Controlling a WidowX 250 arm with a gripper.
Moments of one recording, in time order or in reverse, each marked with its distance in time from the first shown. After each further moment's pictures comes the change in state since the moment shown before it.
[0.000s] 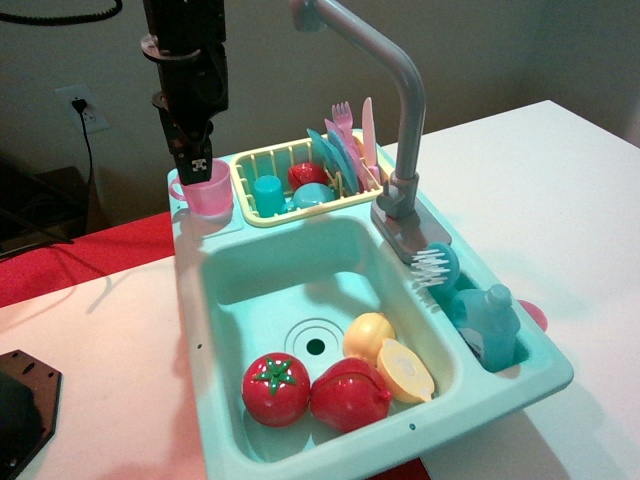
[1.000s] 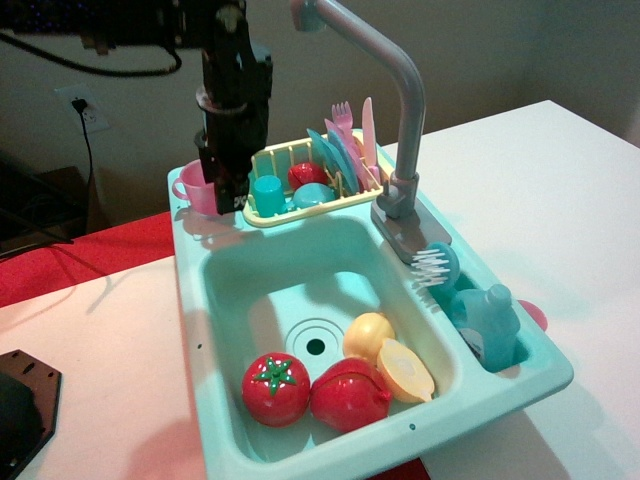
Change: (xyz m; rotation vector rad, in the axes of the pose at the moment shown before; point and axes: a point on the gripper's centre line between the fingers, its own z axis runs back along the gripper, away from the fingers) arm 0.026 -0.012 -0.045 0.042 0.039 0.011
